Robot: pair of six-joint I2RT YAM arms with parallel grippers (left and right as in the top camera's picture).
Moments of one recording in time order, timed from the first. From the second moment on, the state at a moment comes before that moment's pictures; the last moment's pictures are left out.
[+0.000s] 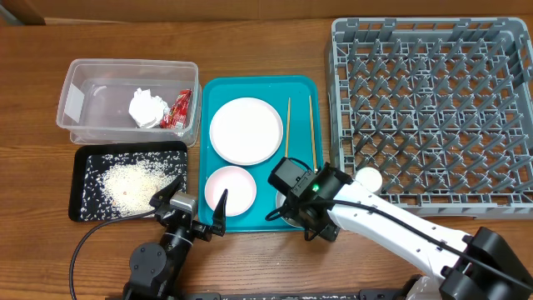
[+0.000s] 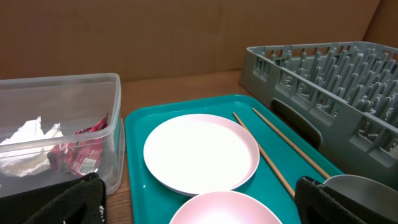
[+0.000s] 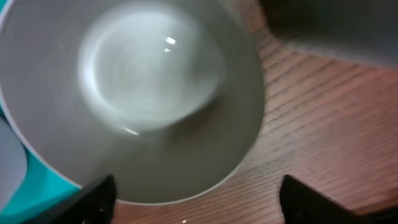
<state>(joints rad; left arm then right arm) -0.25 0.02 0.05 -0.15 0.09 -0.05 0.87 1.58 1.05 -1.00 0.00 1.36</state>
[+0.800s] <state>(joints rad) -0.25 0.02 0.05 -0.15 0.09 -0.05 0.92 1.58 1.04 -0.60 -0.09 0.85</state>
